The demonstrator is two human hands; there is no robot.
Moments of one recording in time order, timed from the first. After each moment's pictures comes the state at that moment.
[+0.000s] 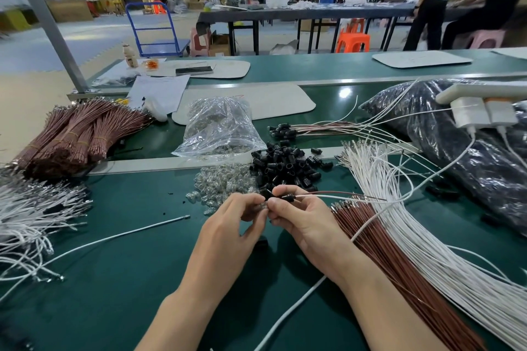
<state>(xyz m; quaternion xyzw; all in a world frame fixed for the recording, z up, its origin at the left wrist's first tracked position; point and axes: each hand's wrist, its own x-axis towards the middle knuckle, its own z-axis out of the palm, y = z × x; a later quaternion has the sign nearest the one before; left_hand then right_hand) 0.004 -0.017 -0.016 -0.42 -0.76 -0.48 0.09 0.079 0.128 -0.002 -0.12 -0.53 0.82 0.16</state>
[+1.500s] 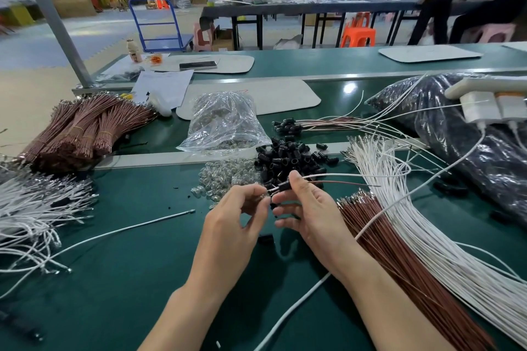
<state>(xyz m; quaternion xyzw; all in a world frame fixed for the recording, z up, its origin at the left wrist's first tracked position) 0.008 -0.015 -0.009 -0.39 -0.74 -0.54 0.11 0.079 0.122 0.007 -0.17 -0.53 0.81 0.18</state>
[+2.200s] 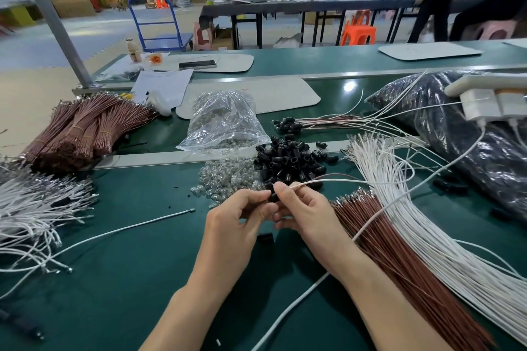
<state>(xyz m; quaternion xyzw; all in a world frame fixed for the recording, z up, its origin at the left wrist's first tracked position) 0.009 -0.015 -0.013 -0.36 -0.72 -0.59 0.01 0.081 0.116 0.005 -0.15 -0.58 0.78 0.16</state>
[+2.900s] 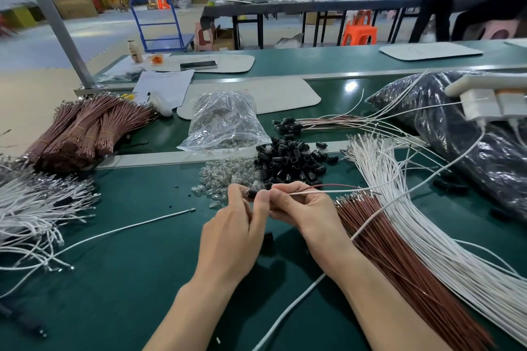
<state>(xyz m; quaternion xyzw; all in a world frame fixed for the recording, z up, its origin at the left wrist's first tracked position) 0.011 -0.011 -0.011 -0.31 -0.87 -0.38 0.04 0.079 0.116 0.001 -0.15 -0.53 0.81 0.20</state>
